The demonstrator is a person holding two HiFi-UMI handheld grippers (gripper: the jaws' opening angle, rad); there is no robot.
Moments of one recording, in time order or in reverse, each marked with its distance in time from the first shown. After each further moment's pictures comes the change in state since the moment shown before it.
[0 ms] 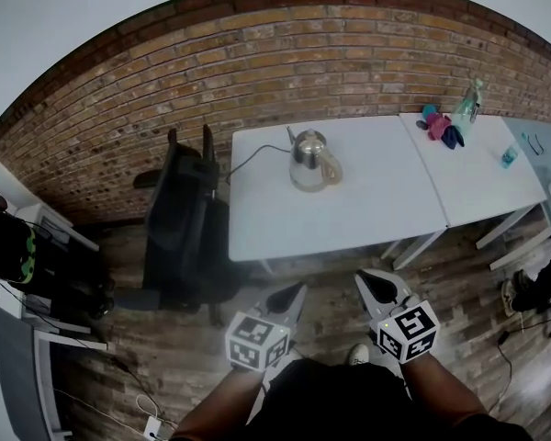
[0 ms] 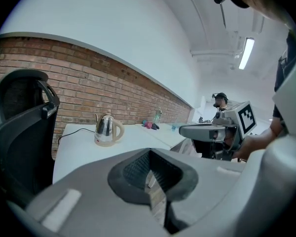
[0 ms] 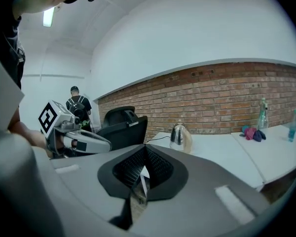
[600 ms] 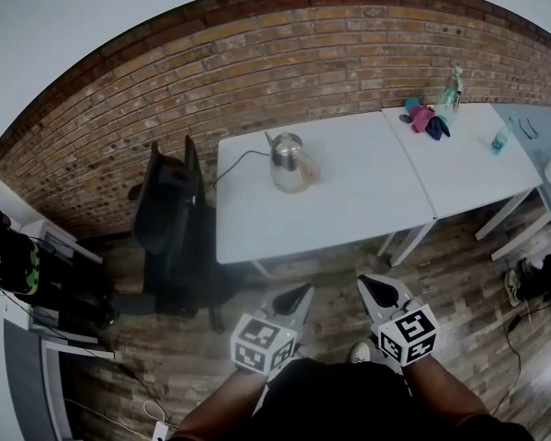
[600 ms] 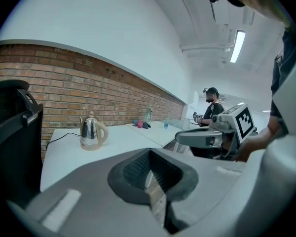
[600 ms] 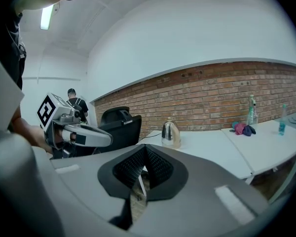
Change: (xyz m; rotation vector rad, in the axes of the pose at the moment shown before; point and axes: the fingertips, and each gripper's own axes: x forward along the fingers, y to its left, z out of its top) left arm 0.032 -0.076 0.006 0.084 0.023 -0.052; right arm -0.063 -0.036 -0.024 0.035 -0.014 -0.037
